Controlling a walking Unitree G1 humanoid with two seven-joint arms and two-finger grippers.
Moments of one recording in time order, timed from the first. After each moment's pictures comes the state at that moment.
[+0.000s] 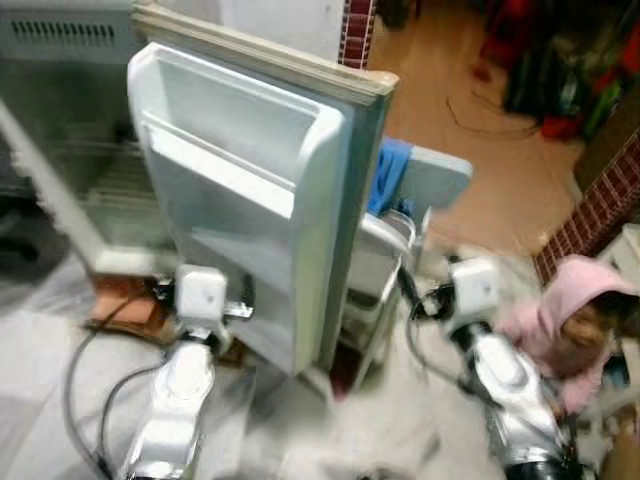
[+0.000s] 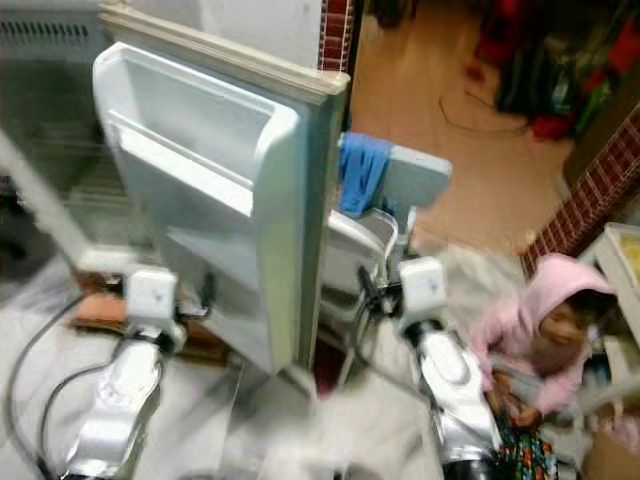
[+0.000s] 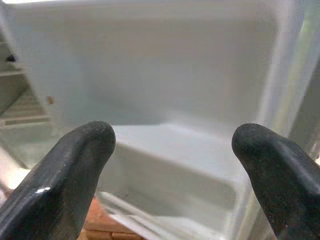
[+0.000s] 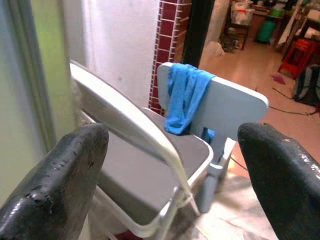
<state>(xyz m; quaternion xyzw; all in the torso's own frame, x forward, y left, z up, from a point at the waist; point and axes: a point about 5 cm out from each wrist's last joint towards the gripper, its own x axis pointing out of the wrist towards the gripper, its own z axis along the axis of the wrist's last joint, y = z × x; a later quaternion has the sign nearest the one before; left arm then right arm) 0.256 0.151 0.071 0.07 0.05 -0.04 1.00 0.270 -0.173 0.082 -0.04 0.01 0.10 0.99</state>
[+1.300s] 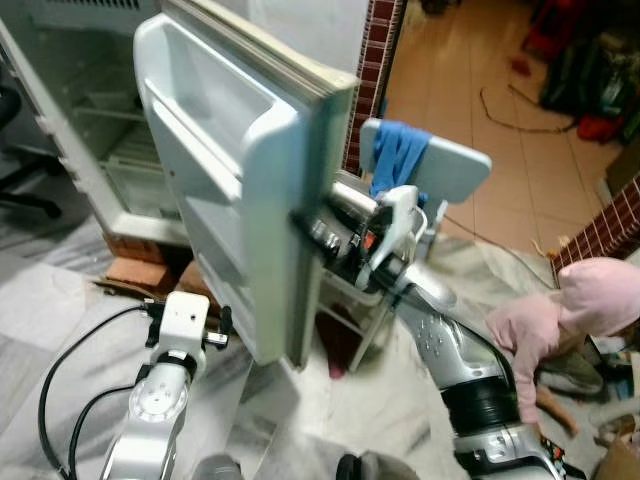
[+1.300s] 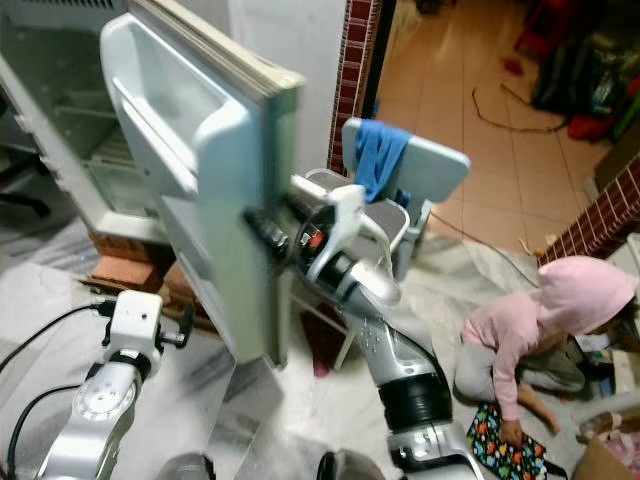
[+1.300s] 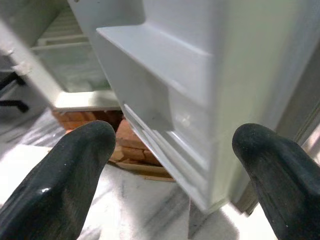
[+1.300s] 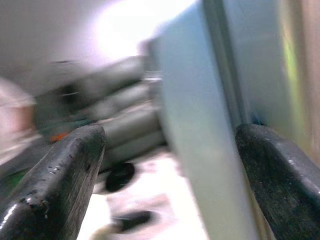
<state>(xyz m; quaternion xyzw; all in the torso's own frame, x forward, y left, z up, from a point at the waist) 0.234 0.176 0.043 0.11 0.15 -0.02 0.98 0.284 -0.050 0.165 0.21 -0.01 0.51 0.83</state>
